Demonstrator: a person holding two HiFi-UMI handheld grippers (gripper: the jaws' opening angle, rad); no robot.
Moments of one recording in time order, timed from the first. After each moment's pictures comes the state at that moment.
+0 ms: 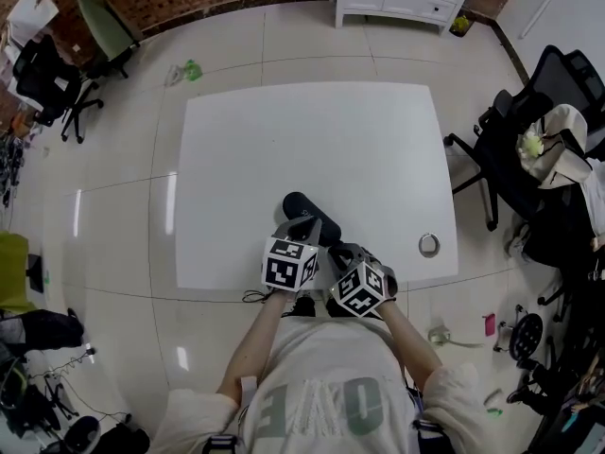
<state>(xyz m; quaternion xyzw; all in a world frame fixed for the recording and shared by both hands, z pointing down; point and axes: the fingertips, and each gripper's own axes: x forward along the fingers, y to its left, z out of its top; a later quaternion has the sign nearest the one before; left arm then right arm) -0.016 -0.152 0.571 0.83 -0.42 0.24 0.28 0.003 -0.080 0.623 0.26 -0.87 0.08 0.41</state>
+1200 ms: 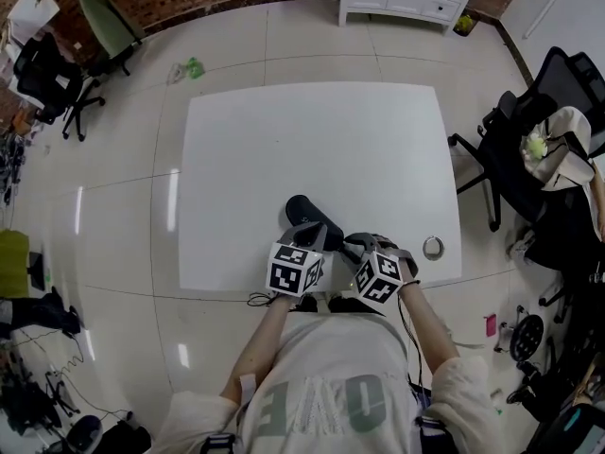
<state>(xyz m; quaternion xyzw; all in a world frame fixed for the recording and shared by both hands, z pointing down) -0.010 -0.146 0.583 0.83 -0.41 0.23 0.29 0.026 -0.094 0.629 0.15 -0.87 0.00 0.46</state>
